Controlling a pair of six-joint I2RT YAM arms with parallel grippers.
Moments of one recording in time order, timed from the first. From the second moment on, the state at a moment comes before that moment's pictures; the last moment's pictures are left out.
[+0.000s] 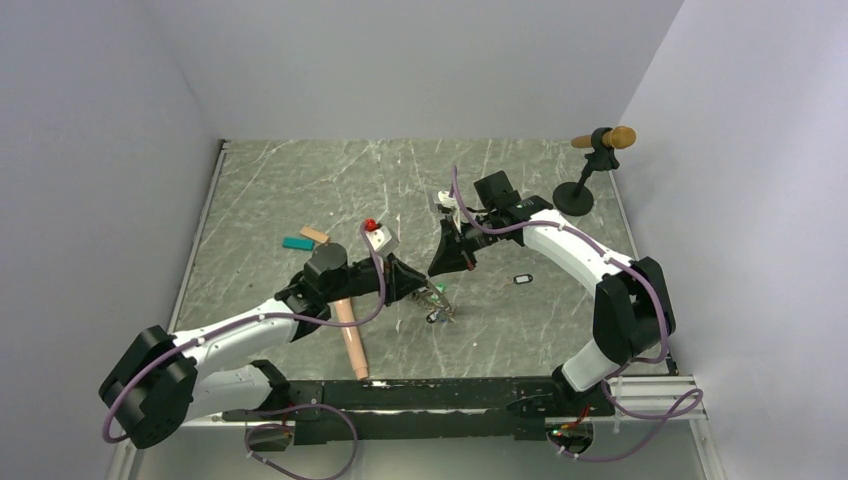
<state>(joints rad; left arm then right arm) -0.74 1.12 0.48 0.53 0.49 -0.28 0.48 1.57 1.17 -0.62 -1.15 -0.59</state>
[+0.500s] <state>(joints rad) -0.76 1.16 0.57 0.35 0.44 -0.20 0.48 1.57 1.17 -0.62 -1.15 -0.59</state>
